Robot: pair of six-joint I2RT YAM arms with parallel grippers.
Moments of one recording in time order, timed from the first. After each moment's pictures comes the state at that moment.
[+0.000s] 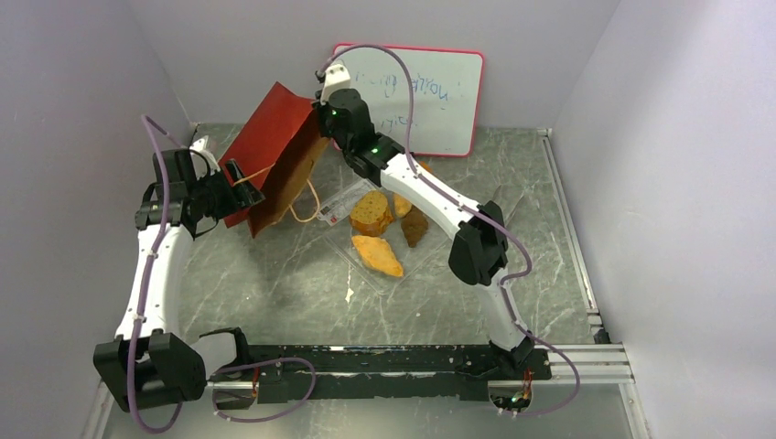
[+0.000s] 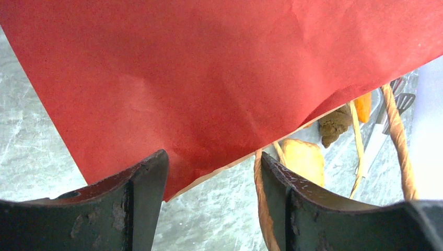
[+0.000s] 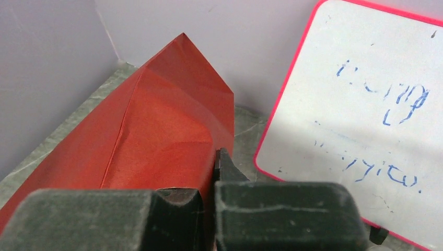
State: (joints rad) left arm 0.16 1.14 1.06 -0.64 0.38 -0.32; right arm 0.80 2.19 2.16 -0.07 0.33 0.05
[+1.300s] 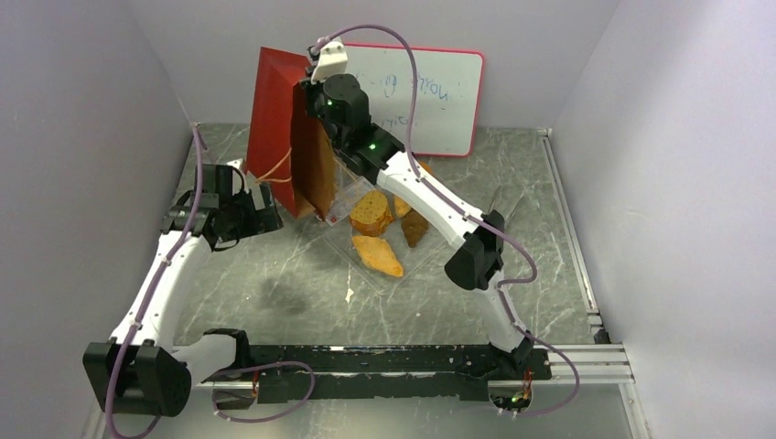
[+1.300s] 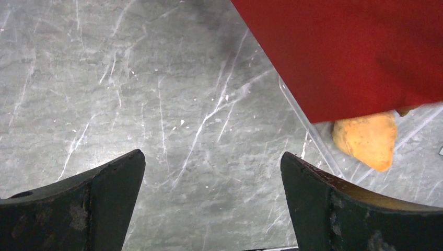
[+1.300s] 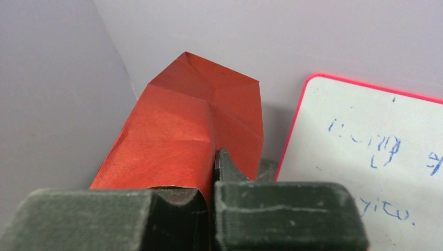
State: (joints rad) left arm -0.07 1.11 0.99 -0.77 0.09 -0.32; right arm 0.86 2.18 2.34 -0.08 0.42 0.03
